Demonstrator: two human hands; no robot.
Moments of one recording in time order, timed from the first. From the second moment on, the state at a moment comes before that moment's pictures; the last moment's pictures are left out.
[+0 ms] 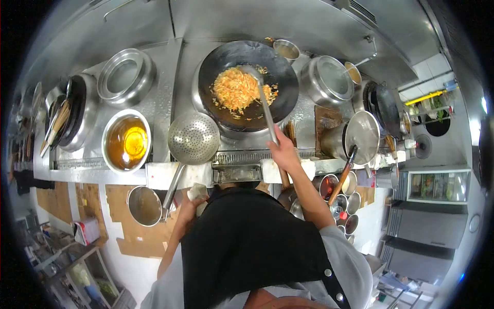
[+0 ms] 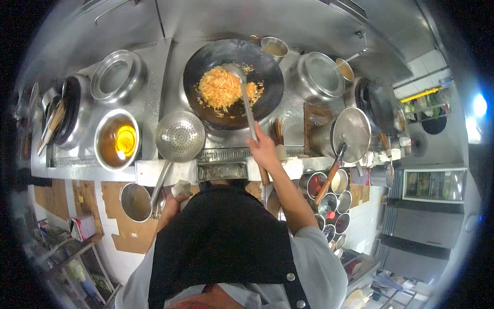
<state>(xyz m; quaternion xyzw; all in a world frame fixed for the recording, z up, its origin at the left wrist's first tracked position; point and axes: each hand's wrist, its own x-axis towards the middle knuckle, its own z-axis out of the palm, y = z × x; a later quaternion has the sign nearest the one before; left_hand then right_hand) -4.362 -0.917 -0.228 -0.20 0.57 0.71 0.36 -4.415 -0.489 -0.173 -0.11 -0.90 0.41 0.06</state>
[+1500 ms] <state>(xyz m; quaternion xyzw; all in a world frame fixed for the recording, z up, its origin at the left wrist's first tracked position) -4.414 -0.932 -0.201 -0.11 0.69 0.66 0.29 -4.442 -0.505 -0.112 -0.21 -0.89 0.40 -0.09</state>
